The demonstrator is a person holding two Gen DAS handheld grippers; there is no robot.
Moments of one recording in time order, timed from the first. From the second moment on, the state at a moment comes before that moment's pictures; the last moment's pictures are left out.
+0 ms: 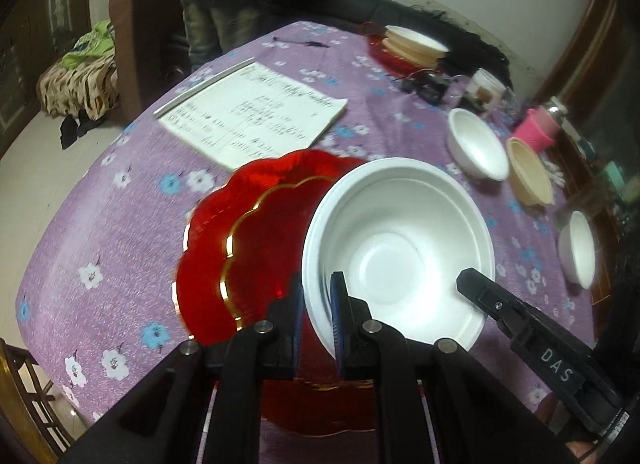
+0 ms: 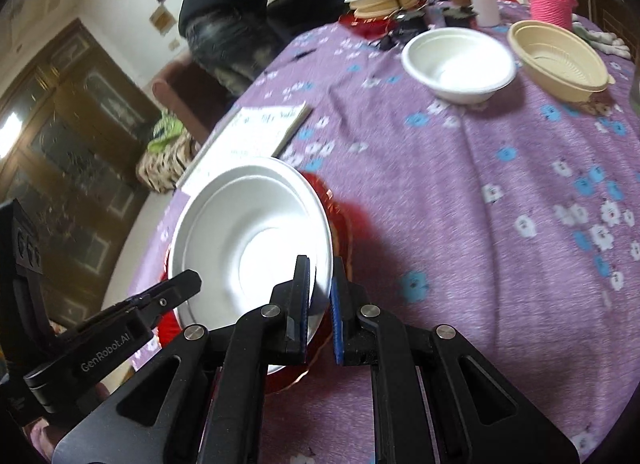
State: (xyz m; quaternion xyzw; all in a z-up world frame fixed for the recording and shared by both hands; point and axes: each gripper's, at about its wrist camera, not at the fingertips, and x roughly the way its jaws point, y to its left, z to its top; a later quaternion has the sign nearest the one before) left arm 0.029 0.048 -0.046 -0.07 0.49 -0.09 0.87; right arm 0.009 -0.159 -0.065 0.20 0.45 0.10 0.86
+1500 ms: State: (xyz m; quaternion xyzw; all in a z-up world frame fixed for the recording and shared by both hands) left arm 0.034 -0.191 -0.004 0.05 0.47 -0.29 0.83; right arm -0.132 -0.530 -0.028 0.32 0.28 -0.20 0.88
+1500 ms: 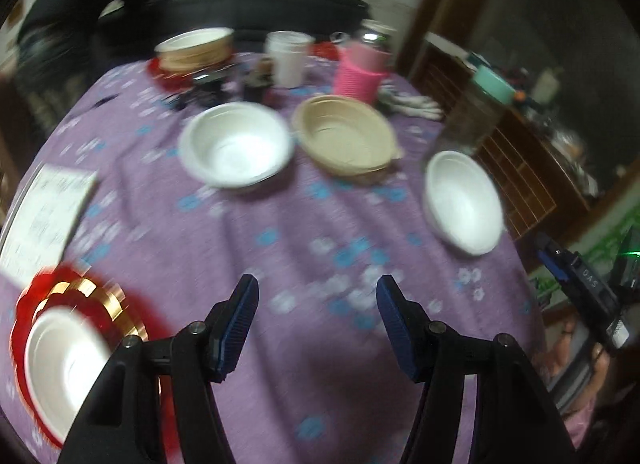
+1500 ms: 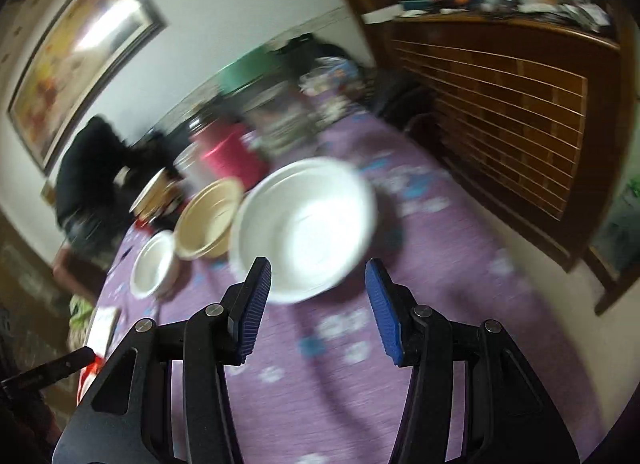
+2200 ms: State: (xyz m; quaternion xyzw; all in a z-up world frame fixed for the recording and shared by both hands) left arm 0.097 -0.340 -0.048 0.04 0.49 -0.31 0.82; right arm -0.069 -0.604 -0.070 0.39 0.31 -0.18 0.85
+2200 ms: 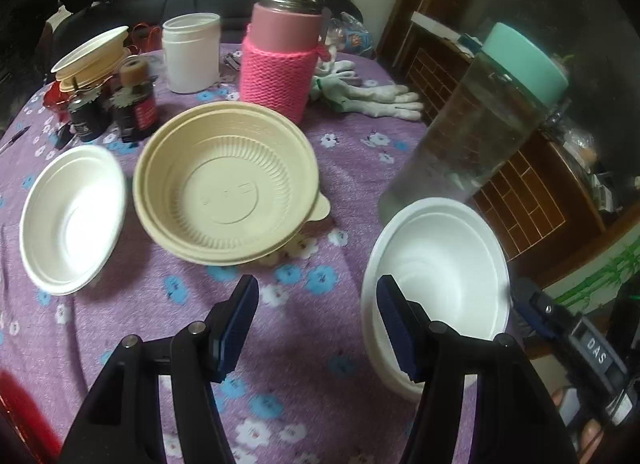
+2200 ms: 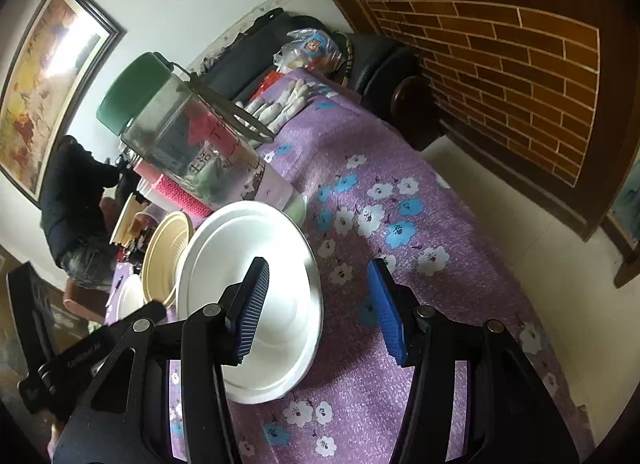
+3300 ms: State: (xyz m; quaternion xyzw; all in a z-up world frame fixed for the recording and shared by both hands) left arm 0.079 -0.342 -0.075 0.04 0.52 -0.34 0.78; right arm -0.047 -0.574 -0.095 0.41 0.35 -0.12 0.83
